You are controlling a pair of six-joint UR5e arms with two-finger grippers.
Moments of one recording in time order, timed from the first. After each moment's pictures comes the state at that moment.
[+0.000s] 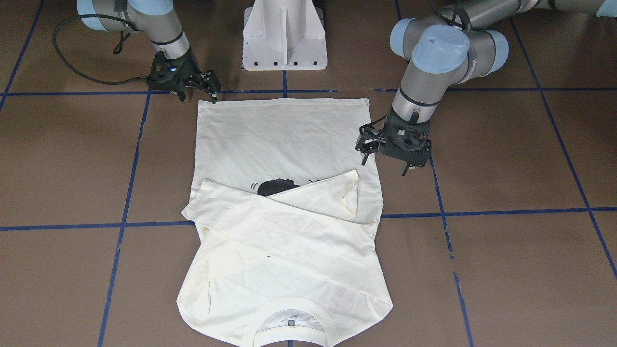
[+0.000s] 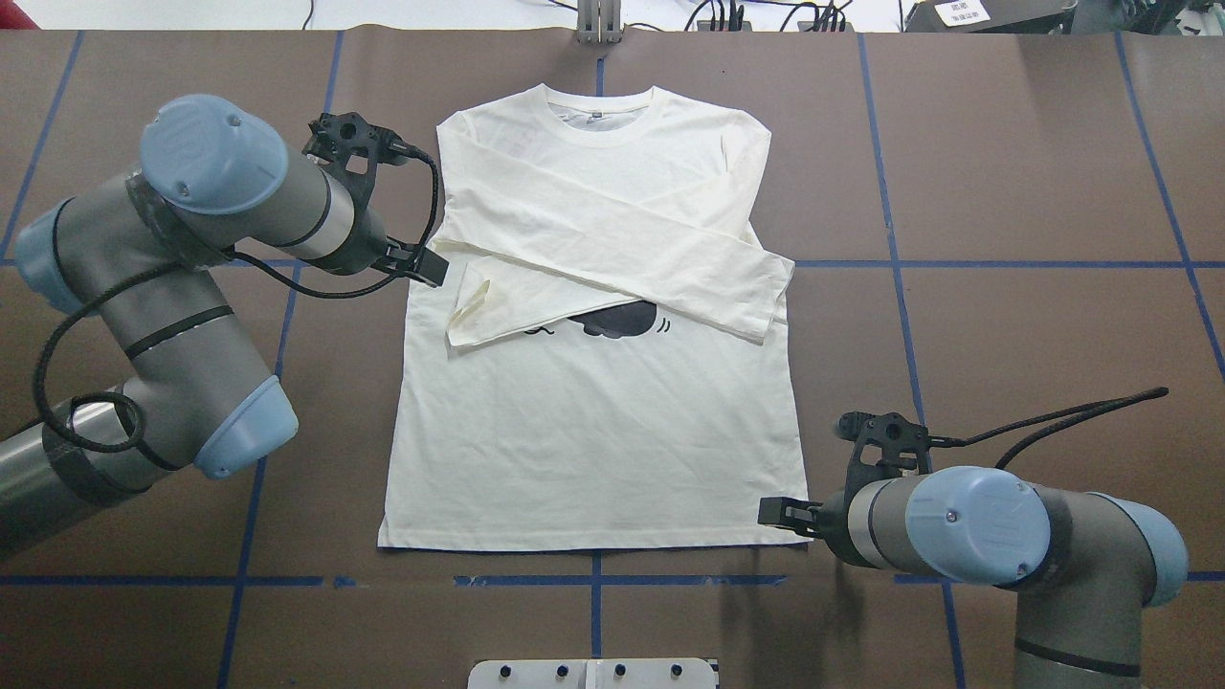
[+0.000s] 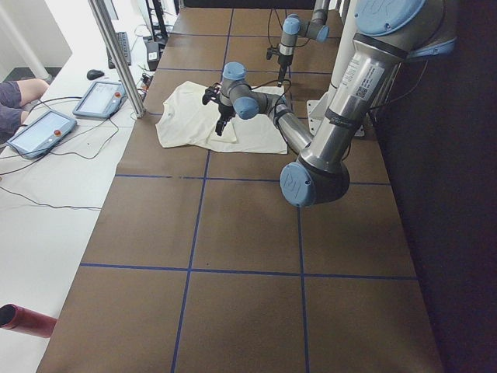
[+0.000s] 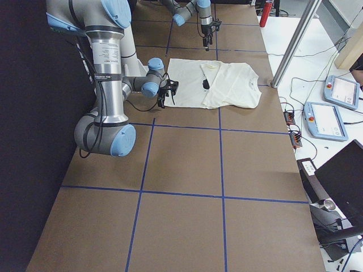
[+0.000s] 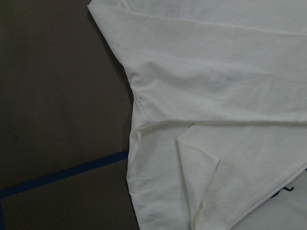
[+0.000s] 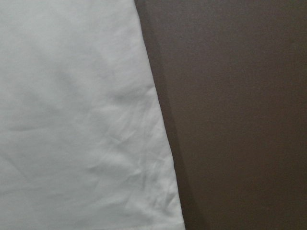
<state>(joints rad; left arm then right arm) -0.72 -2.06 -1.75 -1.79 -1.91 -0.81 0.25 -1.49 2.04 -1.26 1.66 1.61</state>
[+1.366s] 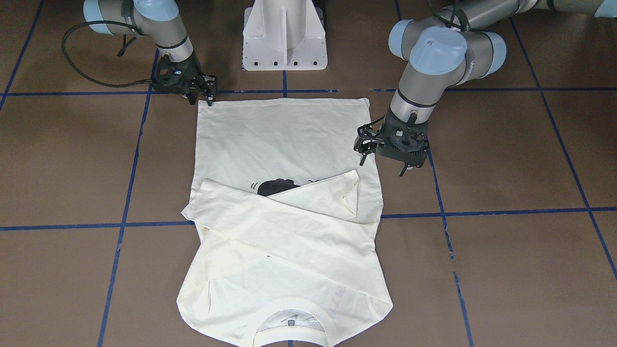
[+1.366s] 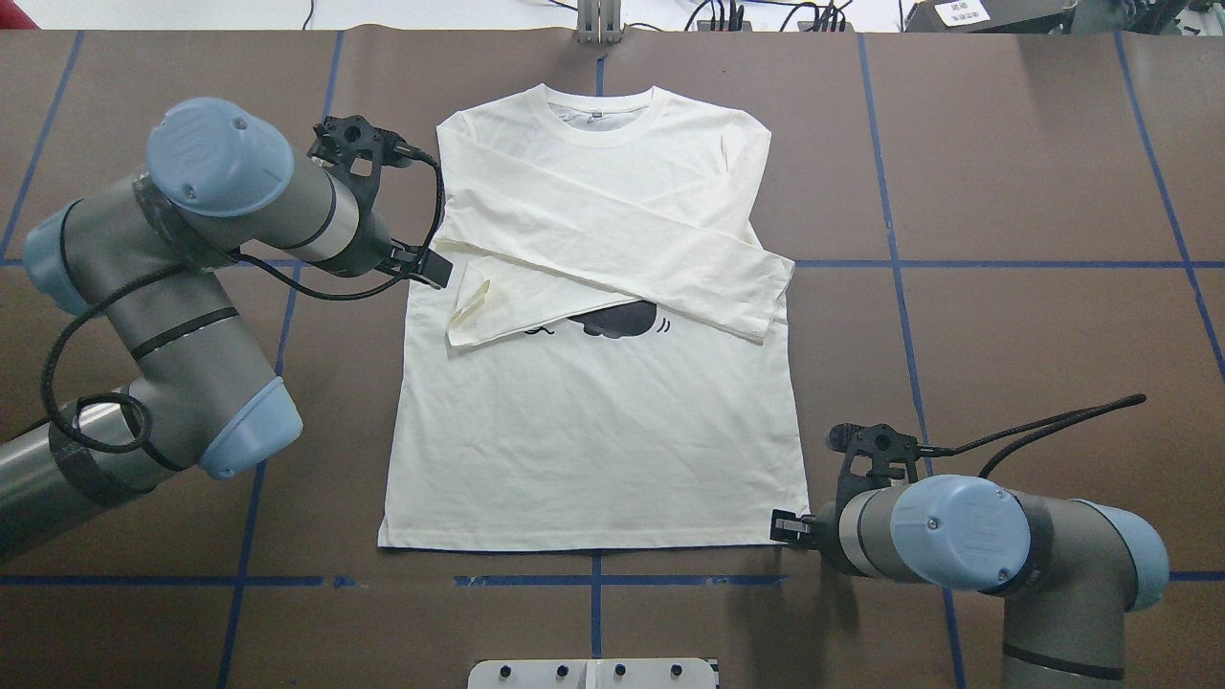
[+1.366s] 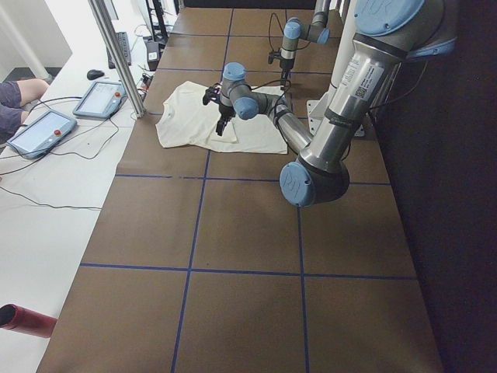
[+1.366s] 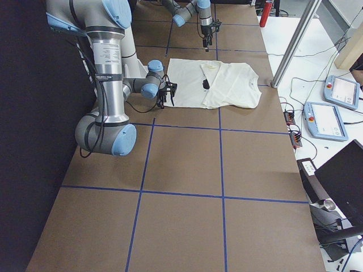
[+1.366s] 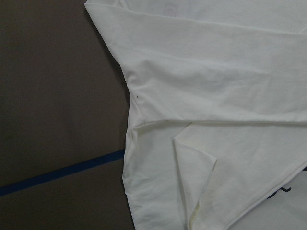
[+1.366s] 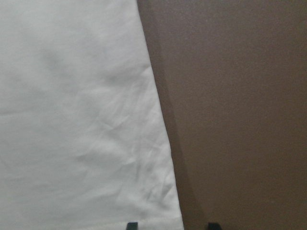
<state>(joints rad) -0.72 -2.07 -1.74 -1.80 -1.91 -0.82 0.24 -1.48 2.01 -1.26 1.67 1.60</state>
